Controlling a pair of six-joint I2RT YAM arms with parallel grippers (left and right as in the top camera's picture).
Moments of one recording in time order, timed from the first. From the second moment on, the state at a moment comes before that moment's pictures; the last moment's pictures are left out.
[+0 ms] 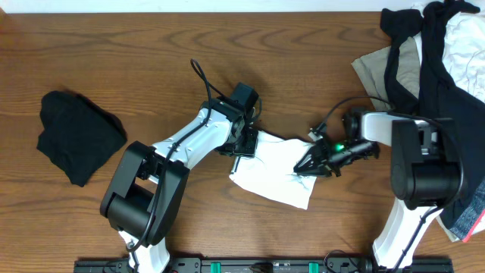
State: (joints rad) left arm -0.52 1.91 1.22 -0.75 0.18 -0.36; right arm 0.02 2.07 0.99 -0.87 -0.97 -0.08
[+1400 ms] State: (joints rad) left arm -0.45 1.48 1.20 -0.81 -0.05 -0.37; right arm 0.14 1.49 1.04 -1.09 -0.53 -0.12
